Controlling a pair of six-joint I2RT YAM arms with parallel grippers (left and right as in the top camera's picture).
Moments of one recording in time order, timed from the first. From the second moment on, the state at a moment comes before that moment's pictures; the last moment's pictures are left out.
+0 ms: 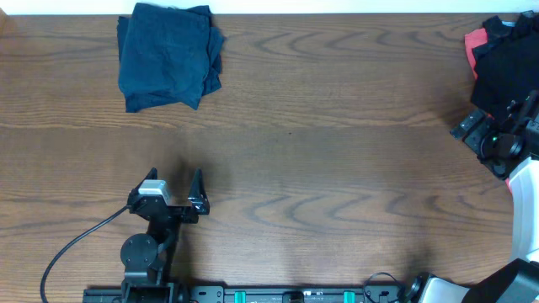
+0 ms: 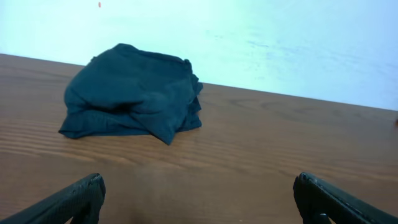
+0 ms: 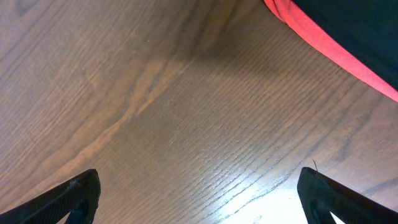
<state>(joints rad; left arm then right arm) -0.03 0.01 0.02 -0.09 0.08 -0.20 -0.44 1.42 1.07 -0.72 -0.13 0.38</state>
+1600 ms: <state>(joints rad) 0.04 0.01 0.02 -0.11 0.01 -0.20 -0.44 1.42 1.07 -0.71 -0.13 0.38</state>
